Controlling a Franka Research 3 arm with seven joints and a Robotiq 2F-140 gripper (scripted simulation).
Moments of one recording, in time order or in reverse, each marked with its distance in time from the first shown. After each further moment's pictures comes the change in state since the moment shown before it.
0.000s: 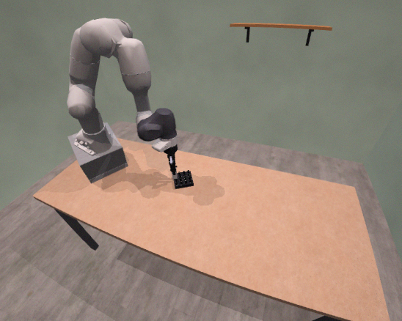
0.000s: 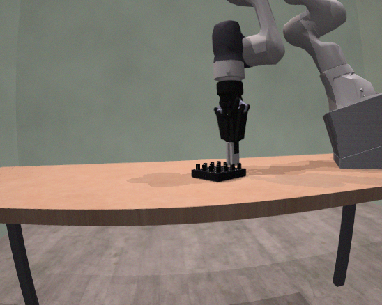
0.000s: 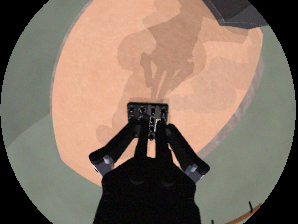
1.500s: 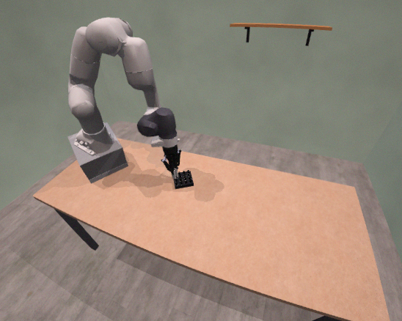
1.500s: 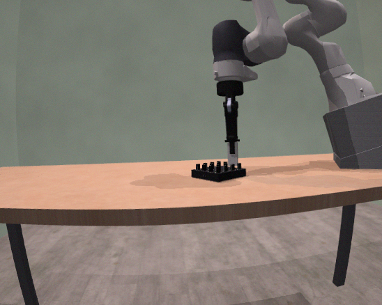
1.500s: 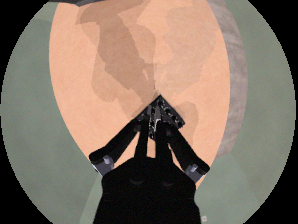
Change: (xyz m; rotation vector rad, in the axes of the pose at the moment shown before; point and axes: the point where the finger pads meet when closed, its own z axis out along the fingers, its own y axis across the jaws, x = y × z) arm -0.001 0.002 0.000 -0.008 0.000 0.814
